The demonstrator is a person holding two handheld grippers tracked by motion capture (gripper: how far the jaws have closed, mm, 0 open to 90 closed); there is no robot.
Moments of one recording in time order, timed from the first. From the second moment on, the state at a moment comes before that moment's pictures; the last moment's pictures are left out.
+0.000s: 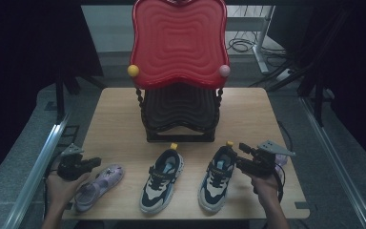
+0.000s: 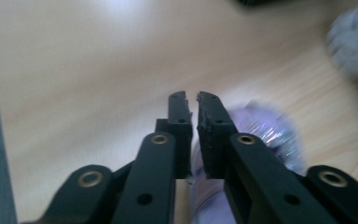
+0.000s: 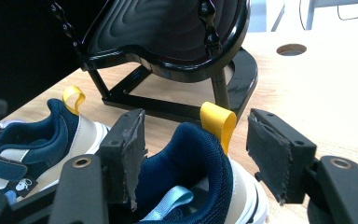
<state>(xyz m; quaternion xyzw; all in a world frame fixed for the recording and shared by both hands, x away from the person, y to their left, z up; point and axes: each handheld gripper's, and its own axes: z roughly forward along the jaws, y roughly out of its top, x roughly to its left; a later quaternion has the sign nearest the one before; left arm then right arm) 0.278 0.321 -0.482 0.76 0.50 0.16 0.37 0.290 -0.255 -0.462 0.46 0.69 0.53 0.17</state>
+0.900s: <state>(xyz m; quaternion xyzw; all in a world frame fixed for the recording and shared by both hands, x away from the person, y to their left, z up) 0.281 0.258 -0.414 0.71 0.45 0.15 0.51 0.277 -0.279 -0.458 0.47 0.68 0.53 0.19</state>
